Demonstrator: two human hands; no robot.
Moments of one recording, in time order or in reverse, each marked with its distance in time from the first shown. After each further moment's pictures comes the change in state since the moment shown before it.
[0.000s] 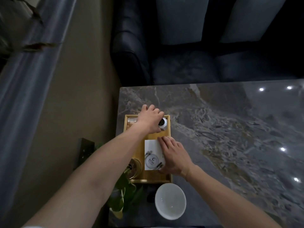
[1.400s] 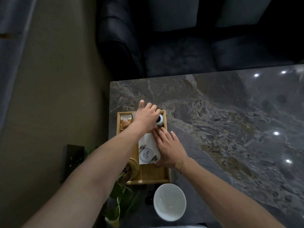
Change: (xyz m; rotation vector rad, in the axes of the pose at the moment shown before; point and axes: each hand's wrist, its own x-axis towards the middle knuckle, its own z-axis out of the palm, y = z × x) left_hand 0.024 0.004 0.033 0.115 0.049 0.057; right_hand 0.027 0.013 0.017 0.005 -0.053 0.021
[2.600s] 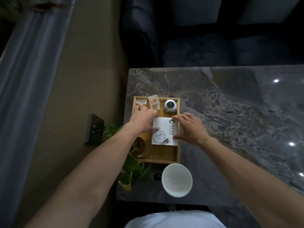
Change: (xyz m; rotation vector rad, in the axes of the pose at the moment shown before) left_hand -0.097 -0.011 0.004 -0.351 -0.222 -0.174; right_hand -0.012 0.026 -0.025 0.063 0.086 0.065
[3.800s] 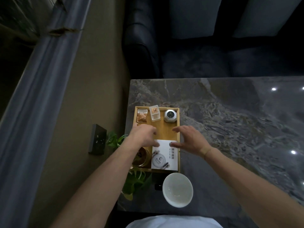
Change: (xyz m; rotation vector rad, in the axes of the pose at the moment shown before) left_hand -0.023 0.008 -0.006 -0.175 -0.148 -0.097; right_hand -0.011 -0.011 -0.021 0.139 -0.065 0.015
